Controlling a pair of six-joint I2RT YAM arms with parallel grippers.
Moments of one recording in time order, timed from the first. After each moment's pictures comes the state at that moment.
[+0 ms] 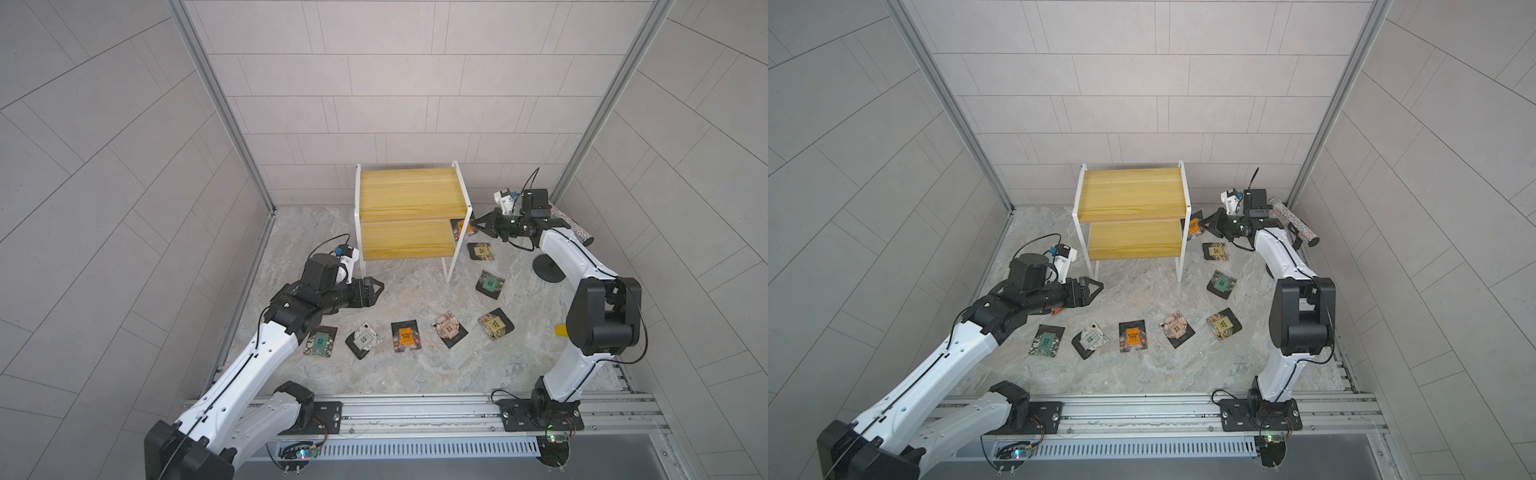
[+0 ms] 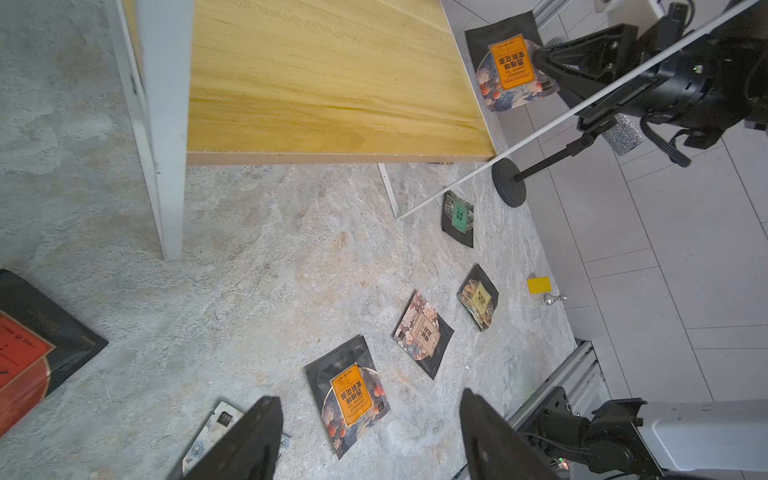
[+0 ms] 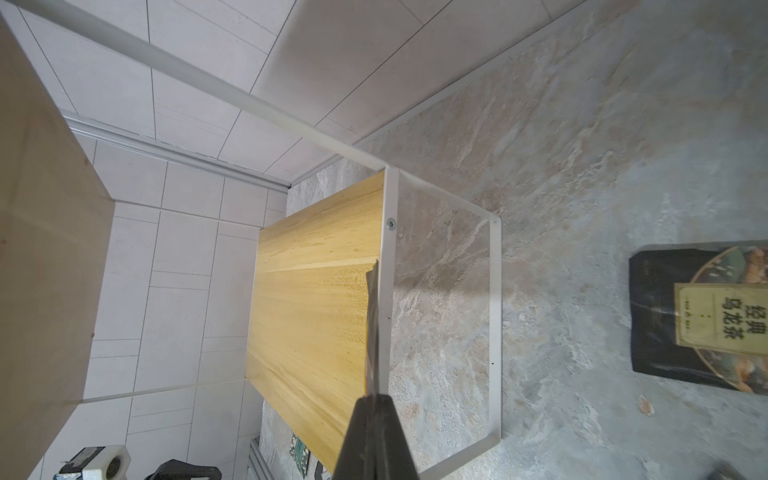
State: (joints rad) left arm -0.42 0.98 0.85 -0.53 0.35 -0.48; right arm -0.06 1.73 1.44 -0.40 -0.78 0.56
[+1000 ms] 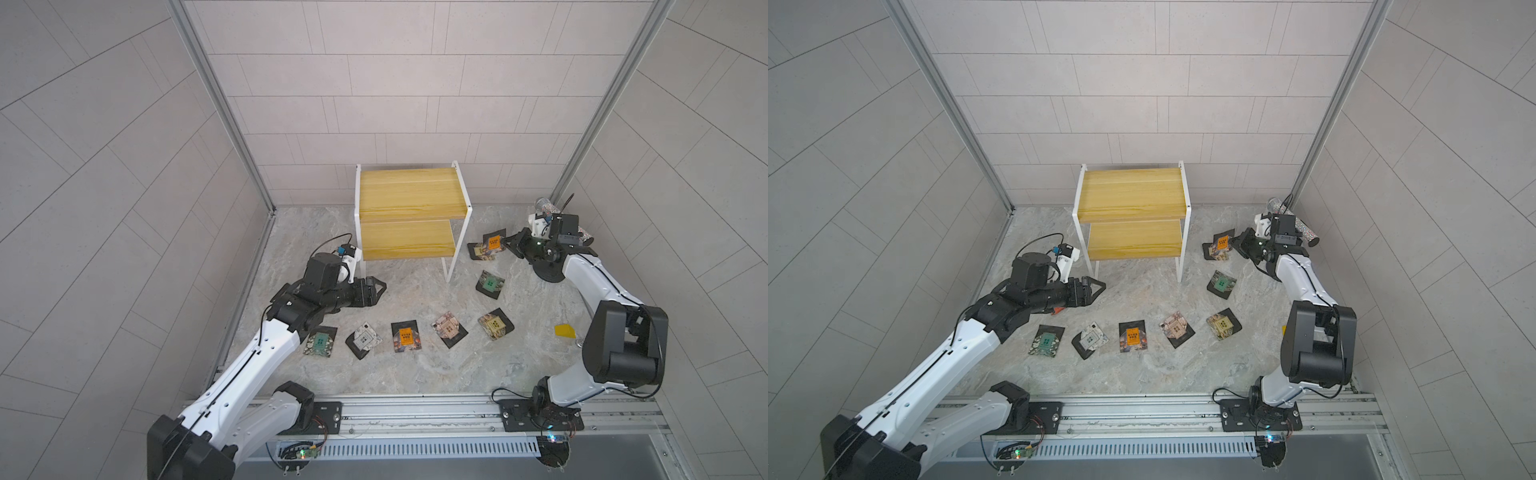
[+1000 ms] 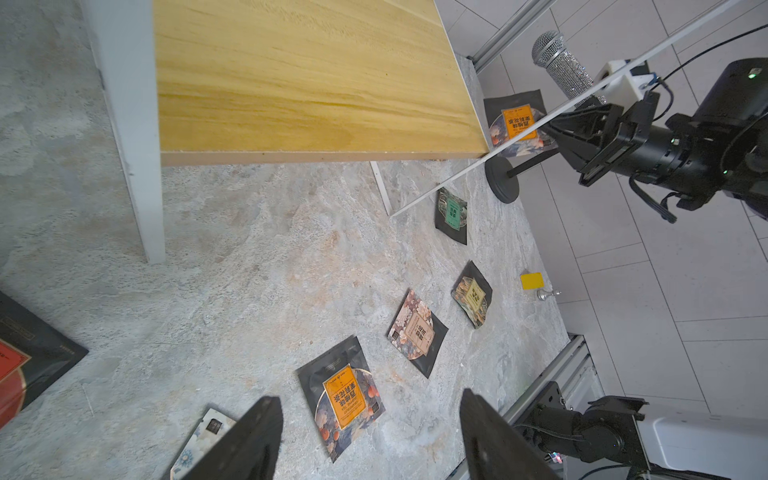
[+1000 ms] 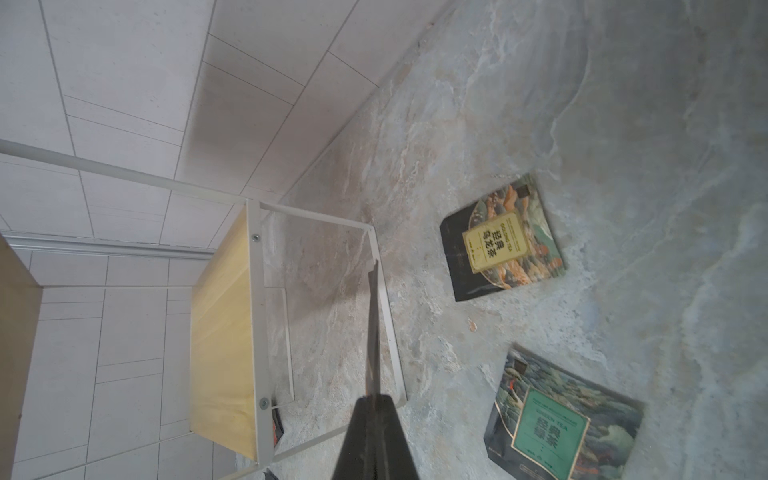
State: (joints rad) left arm -0.42 0.99 0.84 -0.51 0.37 -0.48; right arm -0.21 1.53 1.10 -0.31 -0.64 0.62
